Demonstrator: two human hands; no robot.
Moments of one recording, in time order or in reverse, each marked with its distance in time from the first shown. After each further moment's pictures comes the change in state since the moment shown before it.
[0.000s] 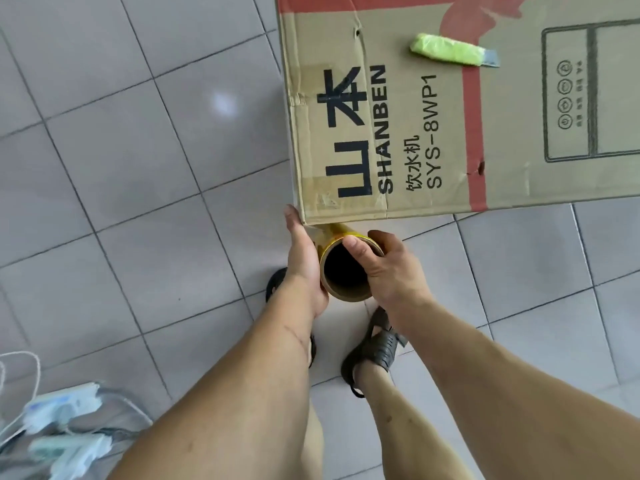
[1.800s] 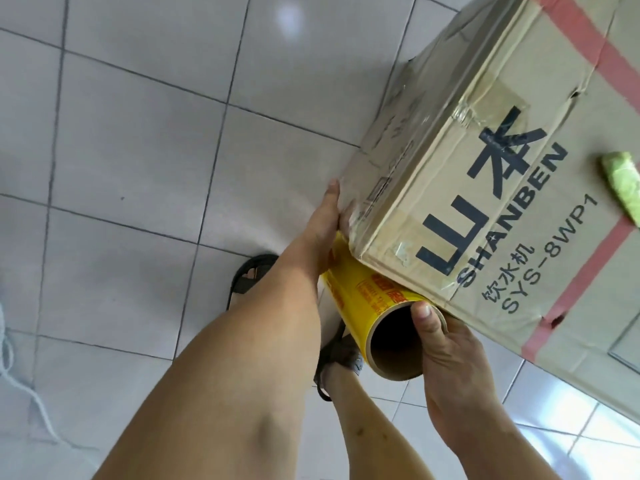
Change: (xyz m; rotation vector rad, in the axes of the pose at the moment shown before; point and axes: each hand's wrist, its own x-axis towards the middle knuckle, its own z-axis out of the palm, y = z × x) left_hand 0.152 0.028 0.002 -0.447 -0.159 0.012; right_hand 0.036 -0.025 -0.035 -0.213 -0.143 -0.047
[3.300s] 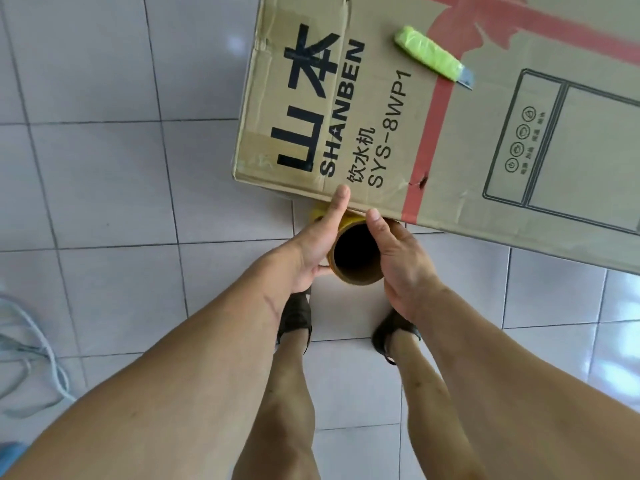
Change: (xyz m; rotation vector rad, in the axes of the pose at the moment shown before) left_hand -0.155 -0.099 0.078 0.759 -0.153 -0.021; right_hand -0.012 0.035 -0.081 0.298 -0.093 0.138
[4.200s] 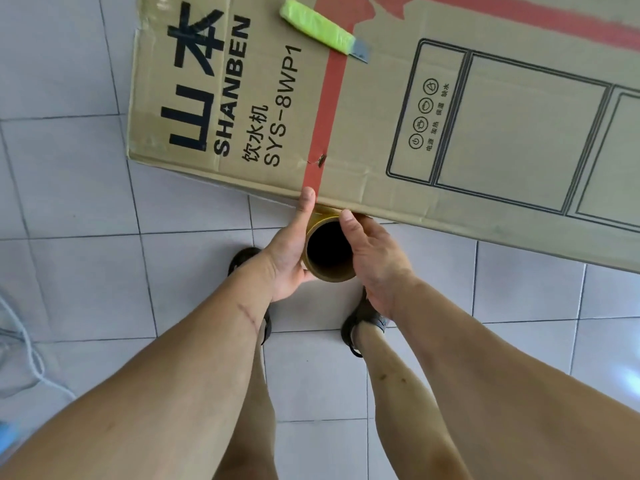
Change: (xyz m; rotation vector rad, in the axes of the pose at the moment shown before) left_hand 0.024 -0.021 0.108 -0.157 0.104 -0.002; right_hand 0.002 0.004 -0.109 -0.160 -0.063 0.009
